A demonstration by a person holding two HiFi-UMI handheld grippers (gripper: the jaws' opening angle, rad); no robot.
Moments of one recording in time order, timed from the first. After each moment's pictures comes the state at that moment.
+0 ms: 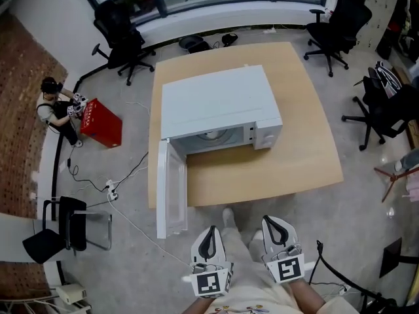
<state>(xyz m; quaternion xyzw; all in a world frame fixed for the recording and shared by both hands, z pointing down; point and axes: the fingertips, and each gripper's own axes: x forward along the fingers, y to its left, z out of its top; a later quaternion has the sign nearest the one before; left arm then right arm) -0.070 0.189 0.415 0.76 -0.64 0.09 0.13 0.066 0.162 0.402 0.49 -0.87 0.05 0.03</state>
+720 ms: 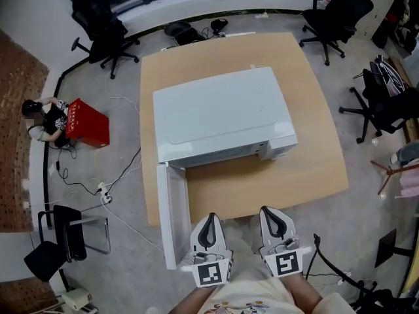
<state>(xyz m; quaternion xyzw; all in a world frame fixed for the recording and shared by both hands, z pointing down) -0.107 0.041 0.427 0.78 -0.61 0.08 0.12 0.022 0.032 0.410 0.53 -0.84 0.07 0.04</state>
